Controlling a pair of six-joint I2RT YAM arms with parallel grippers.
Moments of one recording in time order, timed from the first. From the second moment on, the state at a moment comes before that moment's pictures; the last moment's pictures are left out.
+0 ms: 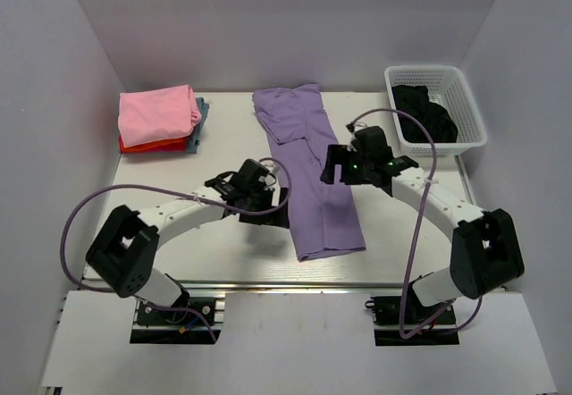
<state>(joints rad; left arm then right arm) -0.67 1.46 0.88 -0.42 0.18 -0.50 0.49 1.48 1.04 -0.32 -0.17 0.34</state>
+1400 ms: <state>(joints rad) -1.15 1.81 1.15 -0.59 -0.14 -0.50 0.37 1.12 0.49 -0.50 -0.19 0.49</state>
